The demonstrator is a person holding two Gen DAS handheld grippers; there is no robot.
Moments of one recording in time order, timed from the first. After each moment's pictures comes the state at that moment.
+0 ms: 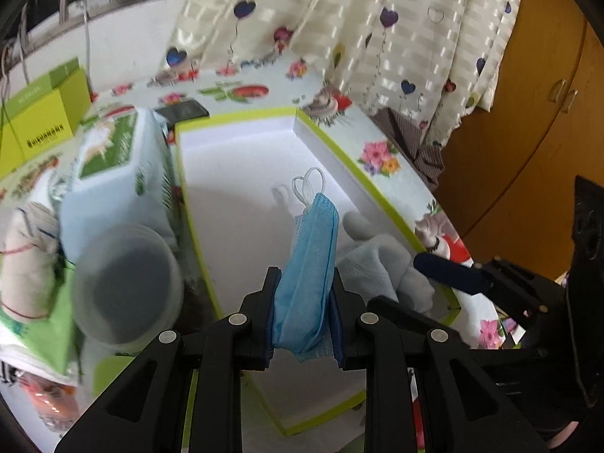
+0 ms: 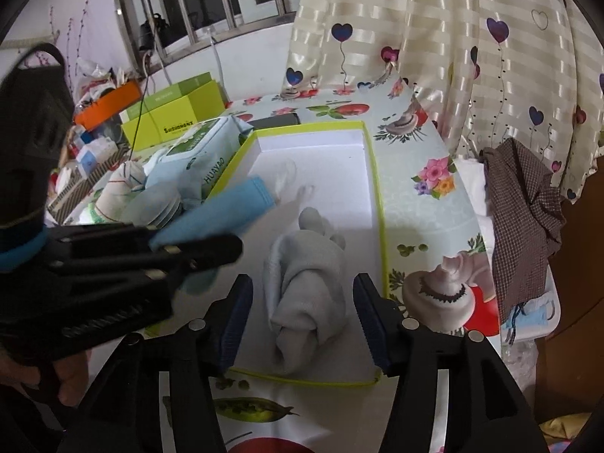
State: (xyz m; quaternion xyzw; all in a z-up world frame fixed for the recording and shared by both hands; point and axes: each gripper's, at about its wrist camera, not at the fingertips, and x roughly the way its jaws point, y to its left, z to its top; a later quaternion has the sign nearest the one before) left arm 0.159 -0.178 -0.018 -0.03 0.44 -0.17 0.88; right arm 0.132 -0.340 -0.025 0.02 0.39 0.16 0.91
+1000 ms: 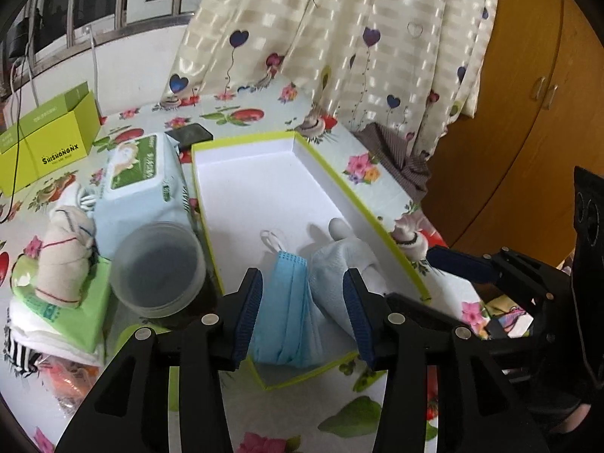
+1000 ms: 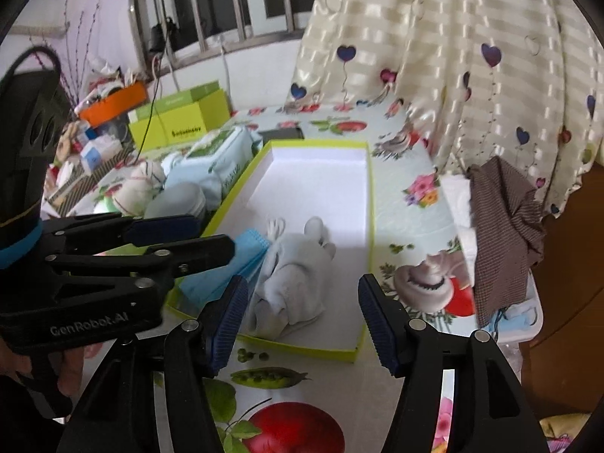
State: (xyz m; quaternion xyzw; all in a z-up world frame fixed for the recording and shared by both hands) left arm 0.117 -0.163 0.013 -0.01 0.40 -0.18 0.90; right arm 0.095 -0.330 0.001 0.00 0.36 0.14 0.92
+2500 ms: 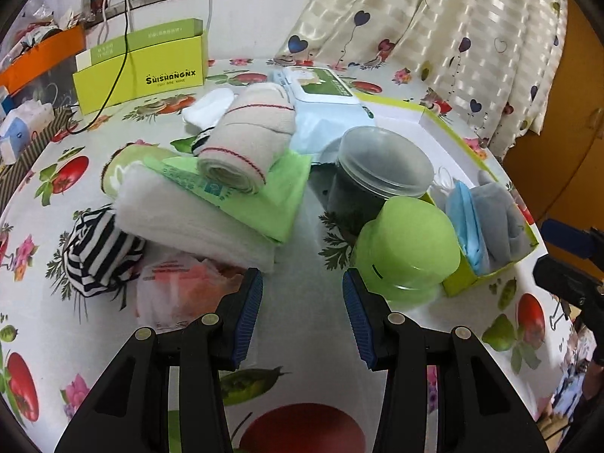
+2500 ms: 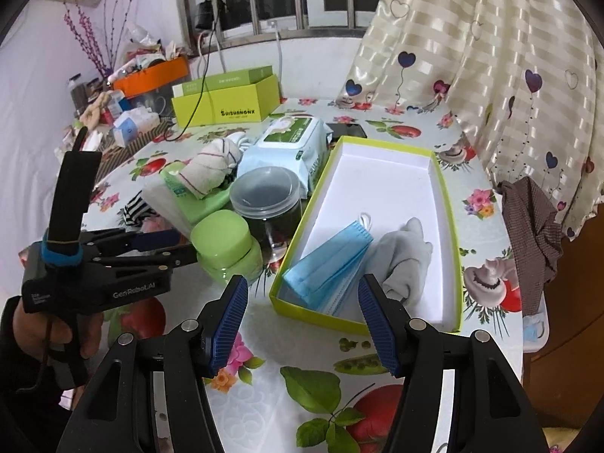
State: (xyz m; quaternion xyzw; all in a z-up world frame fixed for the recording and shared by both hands) left arm 0.083 -0.034 -0.040 -0.05 0.43 -0.06 0.90; right arm 0.070 -0.250 0.008 -0.04 0.37 0.19 0.91
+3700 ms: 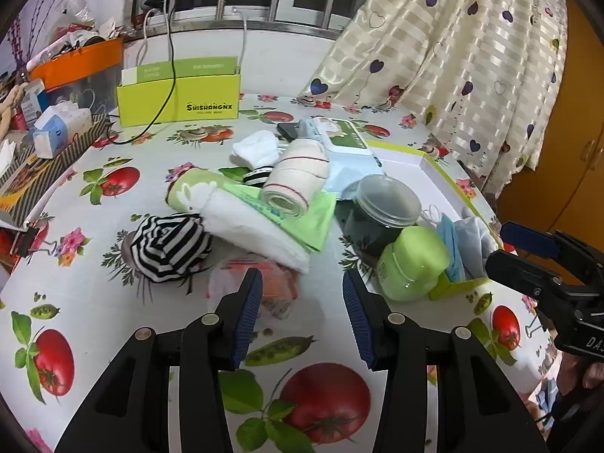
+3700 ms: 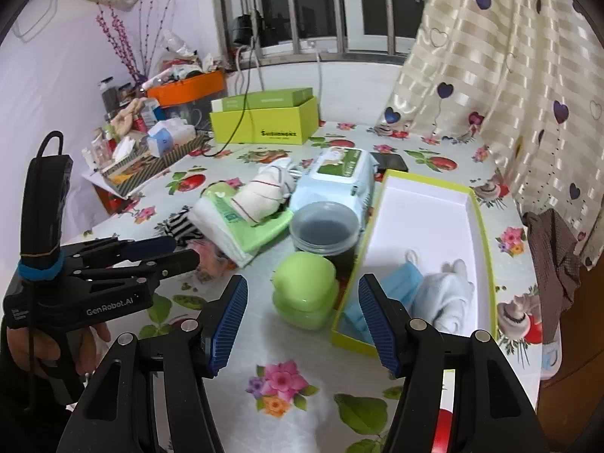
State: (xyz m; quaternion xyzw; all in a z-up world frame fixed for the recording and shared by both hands) left arm 0.033 0.003 0.002 -0.08 0.38 -0.03 0.92; right arm 0.059 -0.208 0.031 -0.05 0.34 0.24 0.91
